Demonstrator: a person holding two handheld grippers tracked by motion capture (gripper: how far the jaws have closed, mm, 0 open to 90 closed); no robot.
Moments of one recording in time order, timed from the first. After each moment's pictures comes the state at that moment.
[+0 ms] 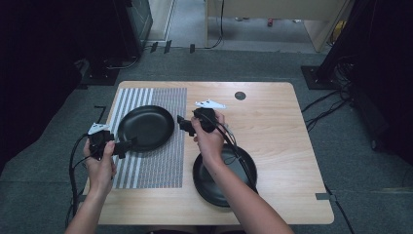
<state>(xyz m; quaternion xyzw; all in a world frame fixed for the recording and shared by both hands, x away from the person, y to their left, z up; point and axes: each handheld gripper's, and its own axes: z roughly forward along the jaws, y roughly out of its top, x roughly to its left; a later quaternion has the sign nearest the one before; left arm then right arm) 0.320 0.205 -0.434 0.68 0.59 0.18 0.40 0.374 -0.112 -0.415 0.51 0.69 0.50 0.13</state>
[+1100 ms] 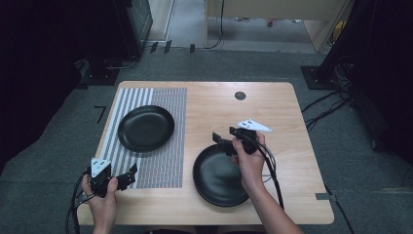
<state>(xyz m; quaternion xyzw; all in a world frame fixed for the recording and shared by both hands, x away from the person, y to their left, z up) 0.233 0.198 -0.483 0.66 0.59 0.26 0.38 0.308 -0.218 -0.427 0.52 0.68 0.50 0.14</state>
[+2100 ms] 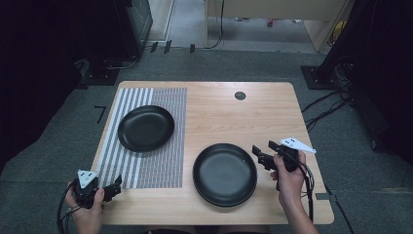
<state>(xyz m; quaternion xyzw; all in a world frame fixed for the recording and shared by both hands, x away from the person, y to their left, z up) 0.217 0.242 -0.509 0.67 0.61 0.28 0.32 0.264 -0.327 -0.459 0.56 0.65 0.47 0.19</state>
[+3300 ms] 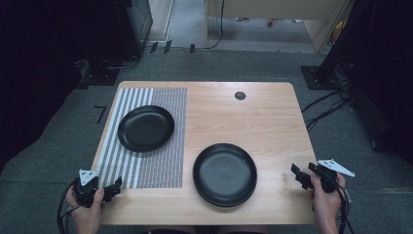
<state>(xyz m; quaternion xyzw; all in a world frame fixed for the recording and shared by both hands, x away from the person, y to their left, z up) 0.223 0.247 -0.518 0.68 0.62 0.25 0.31 0.214 -0.436 -0.509 0.65 0.62 0.38 0.23</state>
